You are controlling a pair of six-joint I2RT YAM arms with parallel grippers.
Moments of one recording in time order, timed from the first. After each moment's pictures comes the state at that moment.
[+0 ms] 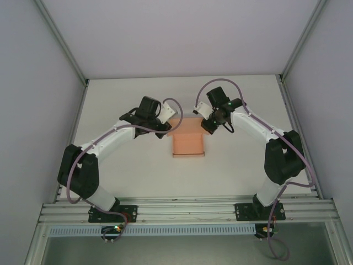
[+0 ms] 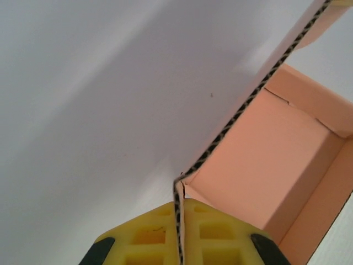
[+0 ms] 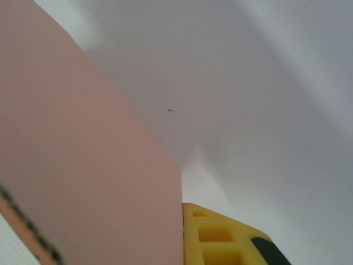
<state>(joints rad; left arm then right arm) -0.58 1.57 1.15 -0.47 0.24 0.22 0.40 1.71 1.37 -0.76 -0.16 -0.44</state>
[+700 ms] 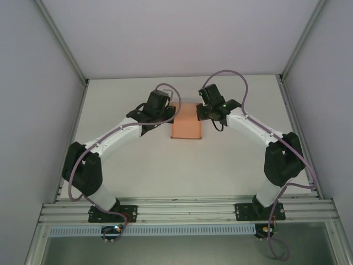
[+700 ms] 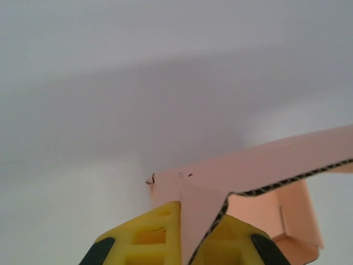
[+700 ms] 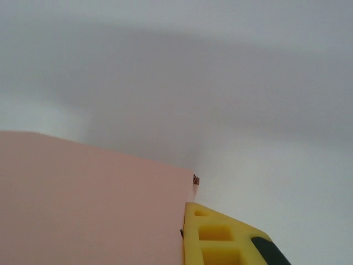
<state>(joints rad) -0.66 1.62 1.26 -0.33 -0.10 -0.39 0.48 1.70 1.39 -0.53 0.17 0.33</state>
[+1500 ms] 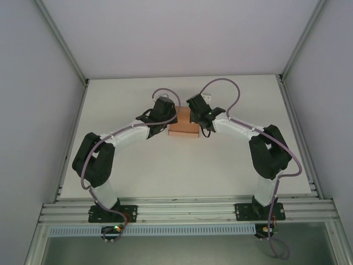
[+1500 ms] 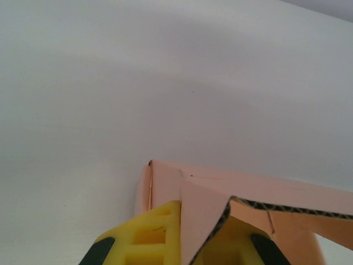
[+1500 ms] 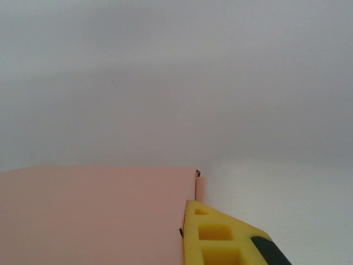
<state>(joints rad) -0.68 1.75 1.17 -0.13 -0.20 -0.67 0.58 1.84 1.33 -0.37 0.40 0.61</state>
